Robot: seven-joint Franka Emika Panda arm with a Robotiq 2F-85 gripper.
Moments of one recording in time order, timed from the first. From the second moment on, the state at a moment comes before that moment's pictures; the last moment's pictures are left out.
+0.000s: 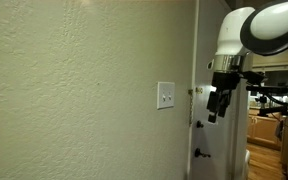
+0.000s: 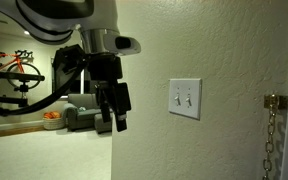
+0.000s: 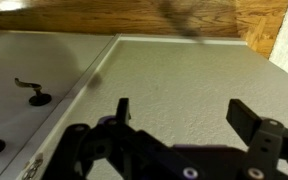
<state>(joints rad) -0.08 -0.39 -0.05 -2.30 -0.09 2.09 0.02</state>
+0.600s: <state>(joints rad) -0.08 -0.35 -0.05 -2.25 -0.09 2.16 0.02</state>
